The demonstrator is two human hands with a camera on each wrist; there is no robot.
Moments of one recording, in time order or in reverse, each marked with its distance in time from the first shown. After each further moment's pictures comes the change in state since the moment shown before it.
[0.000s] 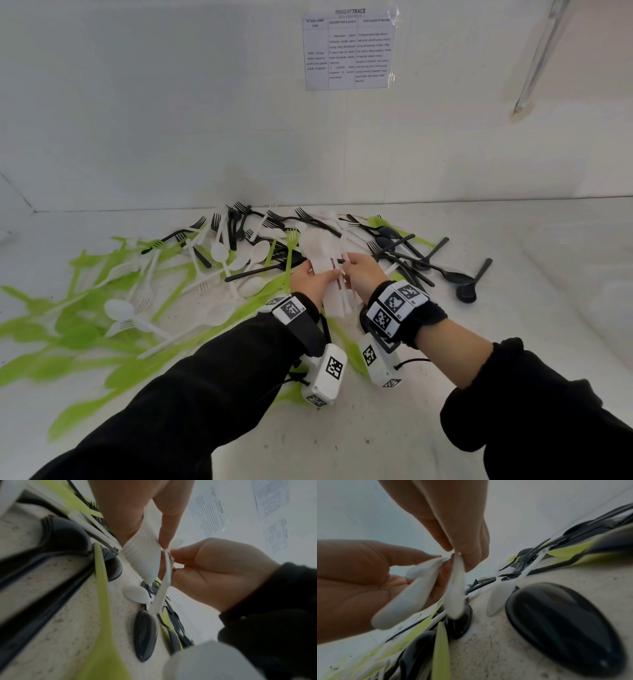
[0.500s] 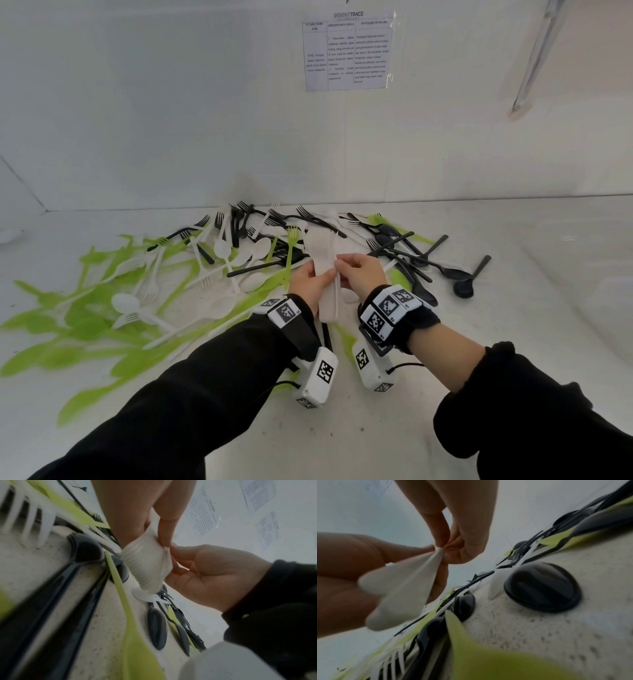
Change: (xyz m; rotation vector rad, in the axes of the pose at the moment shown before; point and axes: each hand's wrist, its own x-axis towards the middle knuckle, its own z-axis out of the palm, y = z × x) left_hand -0.024 0.003 -0.006 0.025 -0.130 0.022; right_hand -0.010 0.012 0.004 0.189 0.105 -0.052
